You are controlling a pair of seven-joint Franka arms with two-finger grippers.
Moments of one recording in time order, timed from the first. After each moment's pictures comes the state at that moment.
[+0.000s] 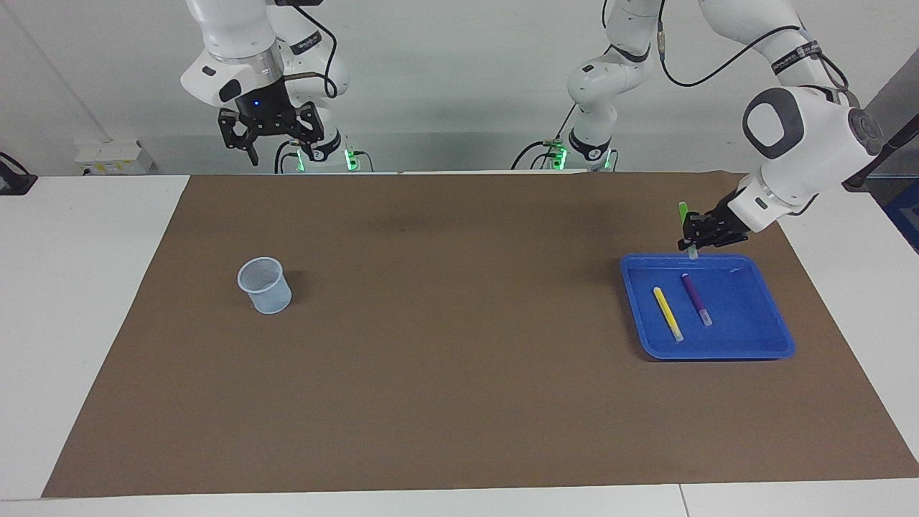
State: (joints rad) left arm 0.45 0.08 -0.34 -1.88 -0.18 1.79 0.36; right arm -0.09 -0.19 0.25 -1.78 0.02 1.57 0.01
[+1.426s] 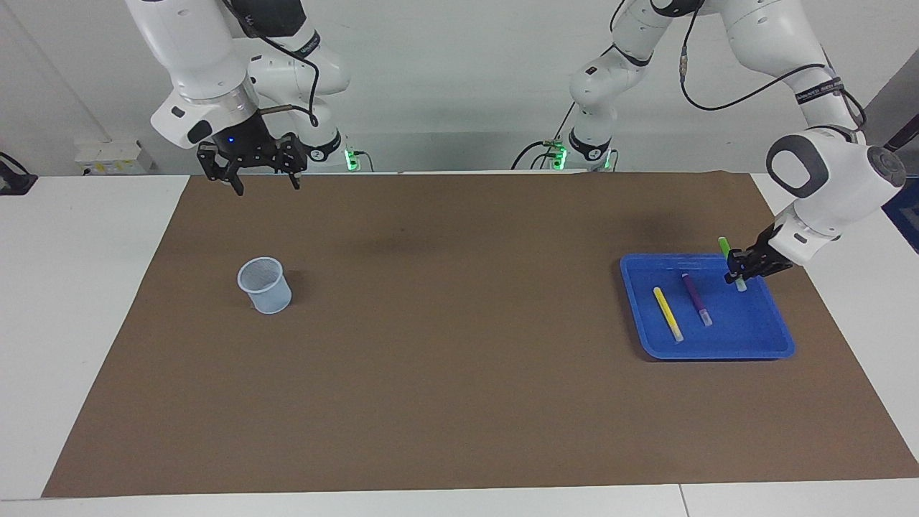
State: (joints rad) left arm 0.56 0.26 -0.31 -1.88 -0.05 2.06 0.38; right arm 0.07 -0.06 0.04 -1.65 0.01 1.58 0.01
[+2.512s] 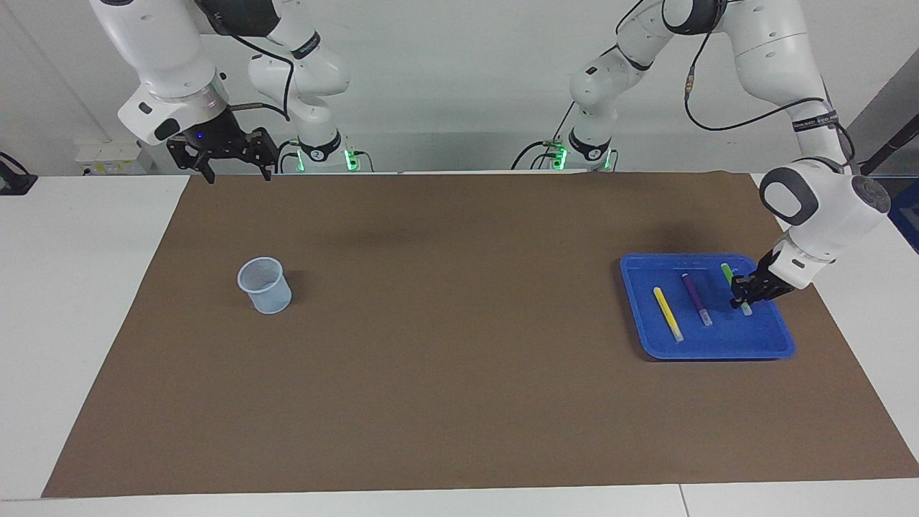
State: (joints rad) left arm 0.57 0.37 -0.30 -1.88 -0.02 2.26 0.38; right arm 0.01 -0.07 0.04 -1.65 -0.04 1.45 -0.03
